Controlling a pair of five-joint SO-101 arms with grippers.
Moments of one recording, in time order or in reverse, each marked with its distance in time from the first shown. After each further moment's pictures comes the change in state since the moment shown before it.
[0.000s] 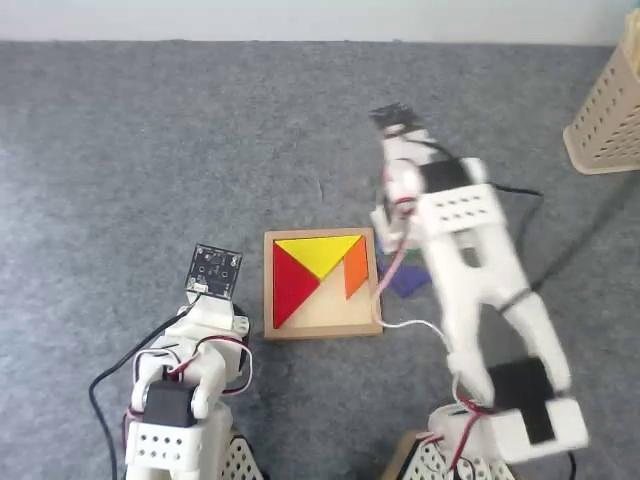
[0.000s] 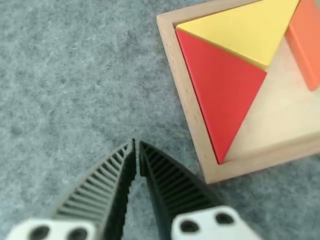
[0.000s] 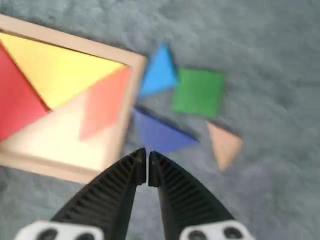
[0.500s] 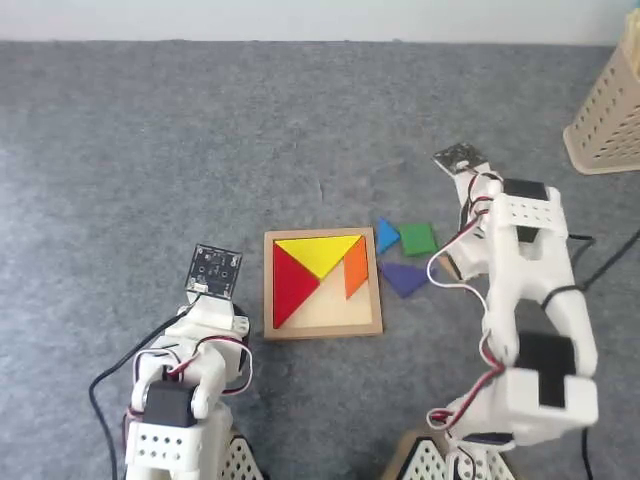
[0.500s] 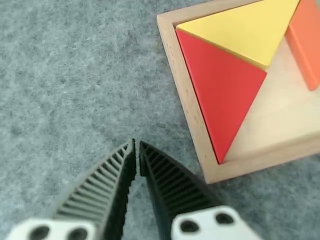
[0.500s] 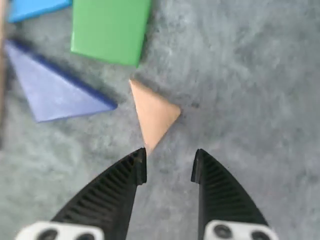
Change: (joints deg) left arm 0.0 0.0 0.0 0.0 0.0; right arm 17.6 10.6 10.7 -12.7 25.8
